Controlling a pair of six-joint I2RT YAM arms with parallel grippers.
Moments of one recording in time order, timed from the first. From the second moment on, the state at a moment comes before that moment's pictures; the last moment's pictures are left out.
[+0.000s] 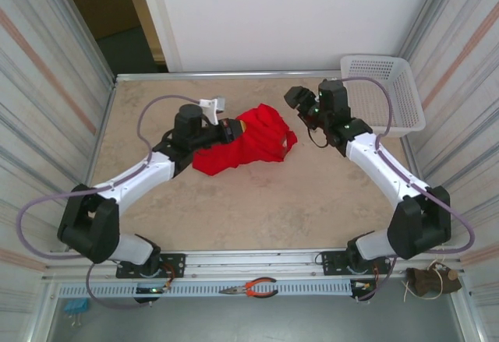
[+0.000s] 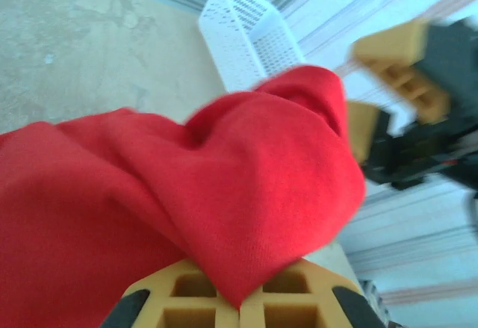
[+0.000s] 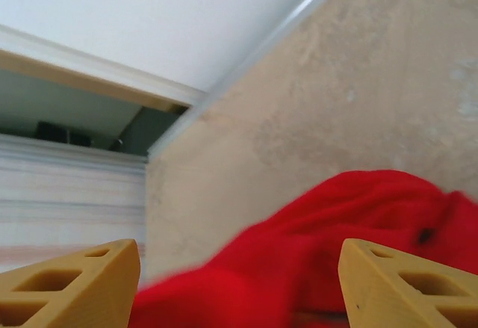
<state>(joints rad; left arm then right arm) -0.49 1.39 0.92 0.17 0.50 -0.69 0.37 1.40 1.10 -0.18 -0.14 1.00</state>
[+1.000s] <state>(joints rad) -0.48 1.33 0.91 0.15 0.73 -0.65 0.43 1.38 1.02 0.00 -0.54 0.70</state>
